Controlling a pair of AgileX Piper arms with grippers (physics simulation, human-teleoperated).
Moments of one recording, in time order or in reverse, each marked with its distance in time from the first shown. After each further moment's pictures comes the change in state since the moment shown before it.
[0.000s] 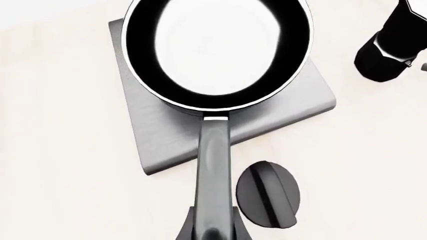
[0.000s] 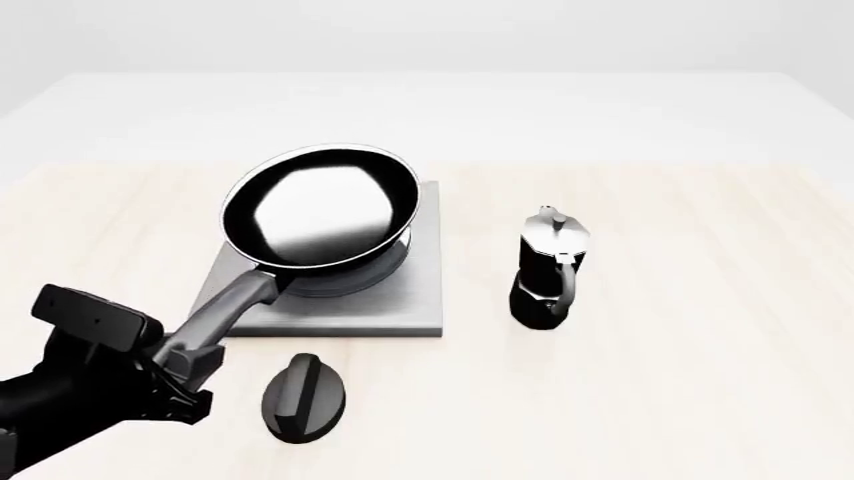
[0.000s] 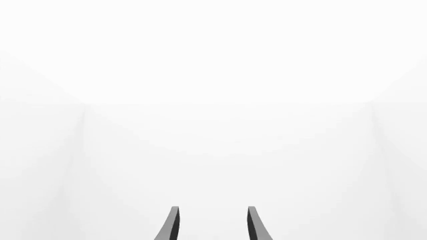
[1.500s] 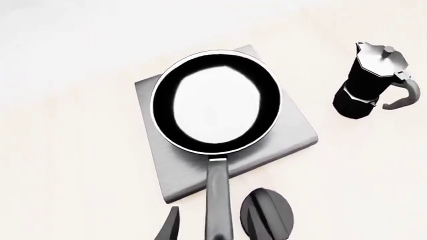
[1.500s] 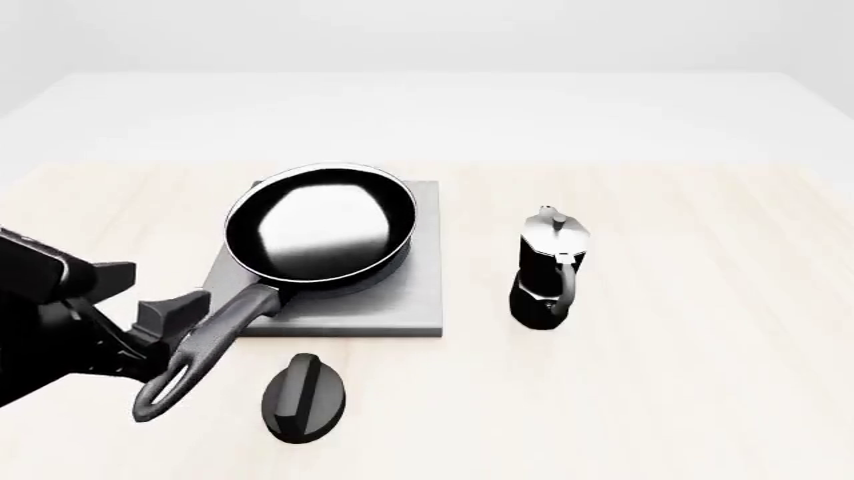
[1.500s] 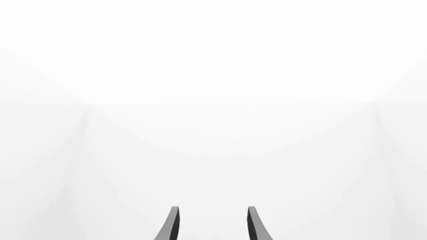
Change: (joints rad) left arm 0.004 -0.214 -0.173 0.218 0.072; right arm 0.010 0.000 -0.005 0.007 -0.003
